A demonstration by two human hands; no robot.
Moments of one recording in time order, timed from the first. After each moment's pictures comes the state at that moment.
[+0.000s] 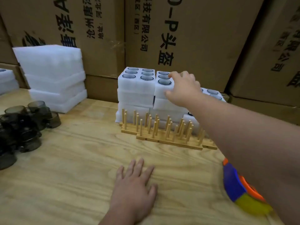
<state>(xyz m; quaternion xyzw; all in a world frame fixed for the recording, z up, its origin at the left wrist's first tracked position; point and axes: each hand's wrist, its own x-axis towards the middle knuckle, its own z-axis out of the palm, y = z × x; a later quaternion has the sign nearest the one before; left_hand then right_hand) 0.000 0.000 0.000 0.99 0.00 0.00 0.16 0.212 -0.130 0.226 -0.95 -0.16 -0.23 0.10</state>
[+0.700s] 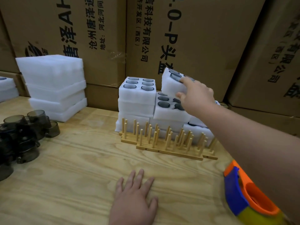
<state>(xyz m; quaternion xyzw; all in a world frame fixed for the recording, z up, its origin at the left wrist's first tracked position) 0.006 0.003 -0.004 0.98 0.02 0.04 0.17 0.190 -0.154 0.249 -0.95 -0.13 -0.24 0.13</state>
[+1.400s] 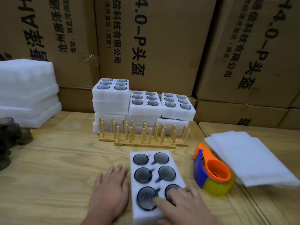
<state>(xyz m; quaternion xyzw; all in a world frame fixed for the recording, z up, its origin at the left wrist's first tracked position) -0.009 0.005 0.011 0.97 0.03 0.06 0.22 -0.070 -0.232 0.079 -0.93 -0.31 -0.18 -0.01</state>
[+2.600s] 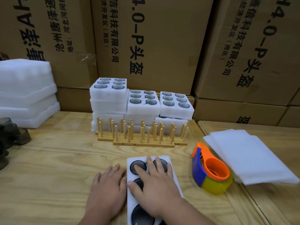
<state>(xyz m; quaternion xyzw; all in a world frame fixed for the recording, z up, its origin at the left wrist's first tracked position) -0.013 0.001 0.018 0.97 0.05 0.05 0.23 -0.006 -0.172 0.058 -0.98 -0.16 0.06 0.10</state>
